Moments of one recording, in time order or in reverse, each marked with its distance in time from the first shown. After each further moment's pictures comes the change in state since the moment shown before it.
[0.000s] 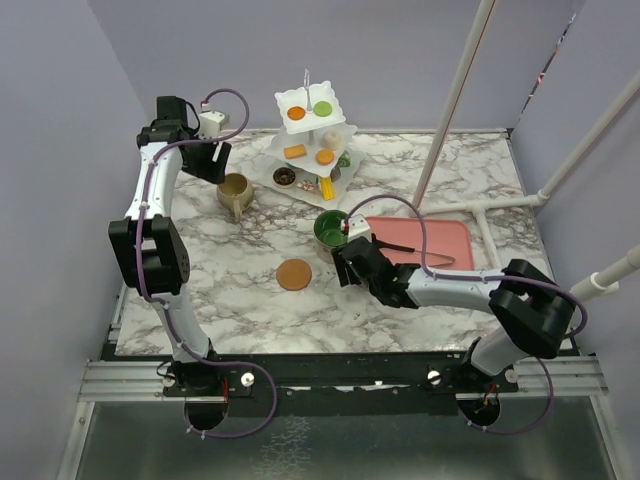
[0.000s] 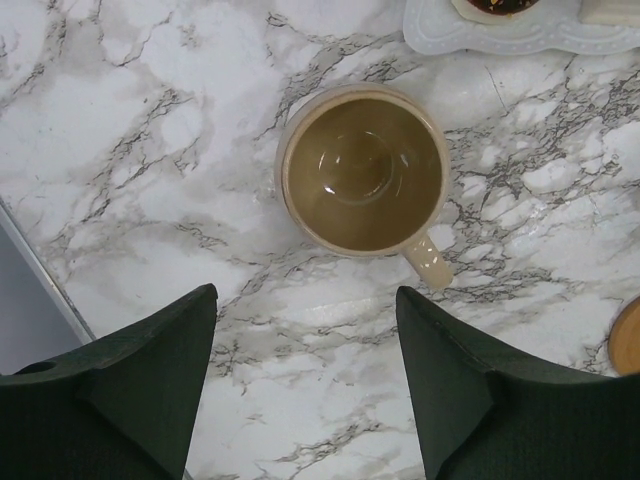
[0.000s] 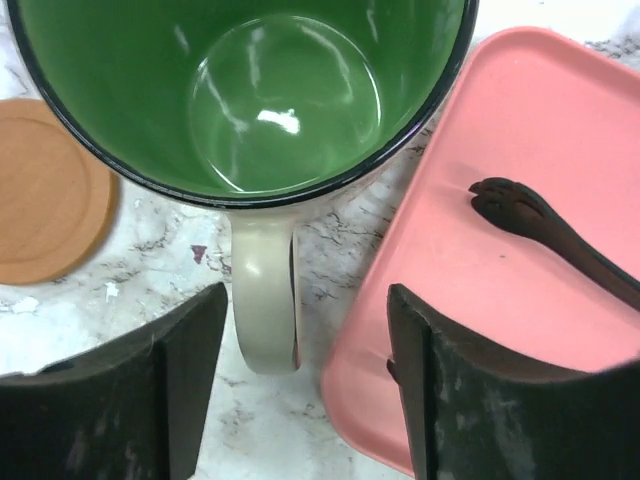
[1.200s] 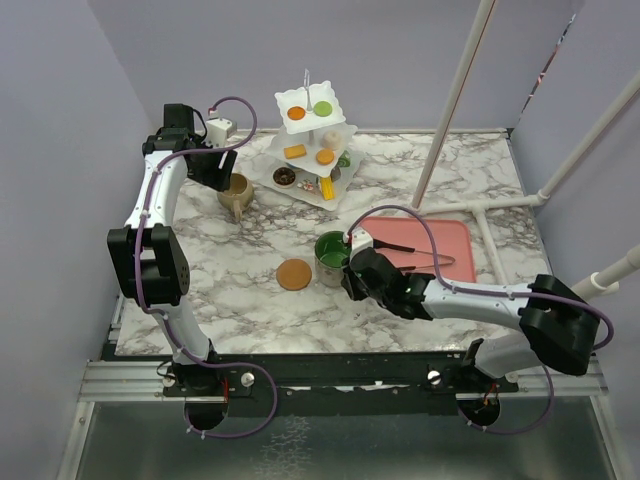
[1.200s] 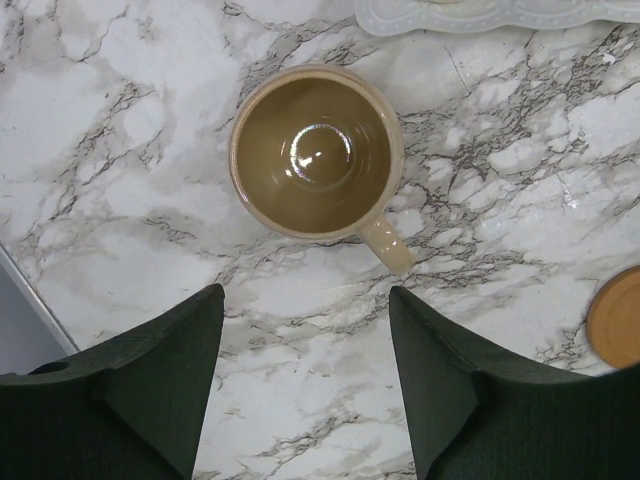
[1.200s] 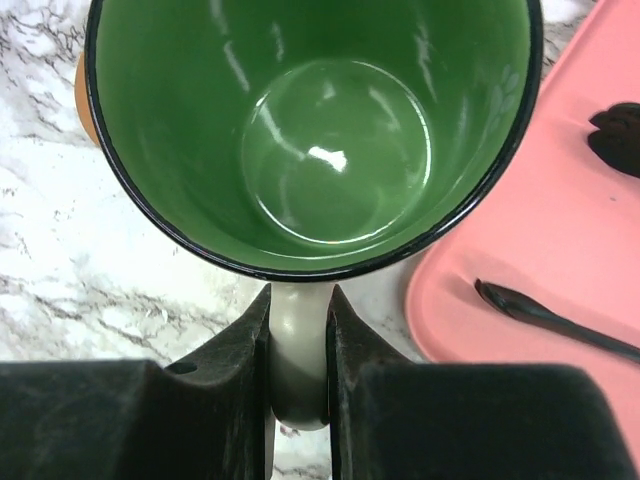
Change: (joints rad) left arm -0.030 -0.077 -0.124 0.047 0.002 0.000; right arm 0.049 -0.185 -0.067 -0.121 -0.166 0.068
